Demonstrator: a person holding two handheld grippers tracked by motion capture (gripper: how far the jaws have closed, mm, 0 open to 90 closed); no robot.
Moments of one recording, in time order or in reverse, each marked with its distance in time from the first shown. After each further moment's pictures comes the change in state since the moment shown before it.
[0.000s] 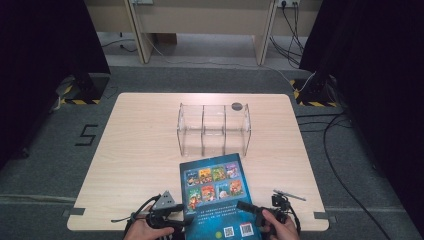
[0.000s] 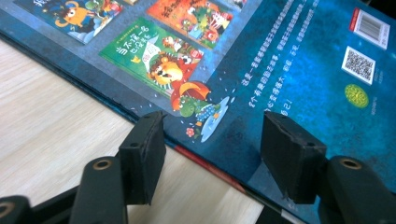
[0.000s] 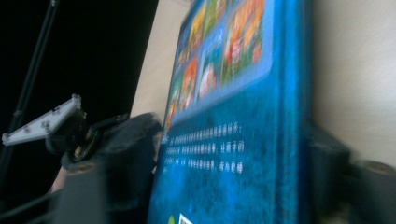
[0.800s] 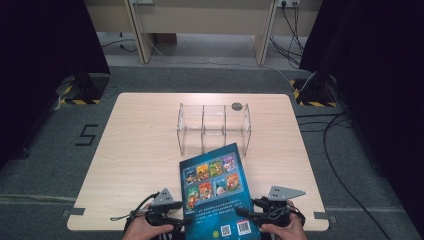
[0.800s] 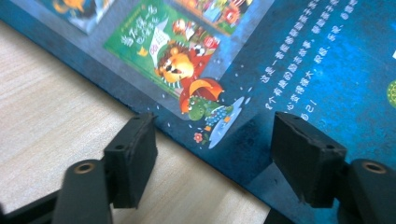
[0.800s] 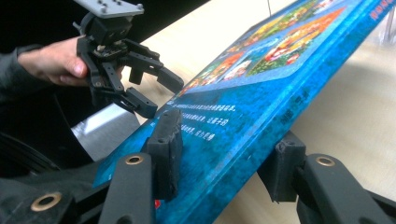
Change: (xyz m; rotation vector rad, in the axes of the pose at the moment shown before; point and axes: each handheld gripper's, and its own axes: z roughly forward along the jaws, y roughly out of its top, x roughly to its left) left arm 0.009 0.001 -0.001 -0.012 -0.023 -0.052; right arm 0.045 0.012 -0.015 0.079 0.013 -0.822
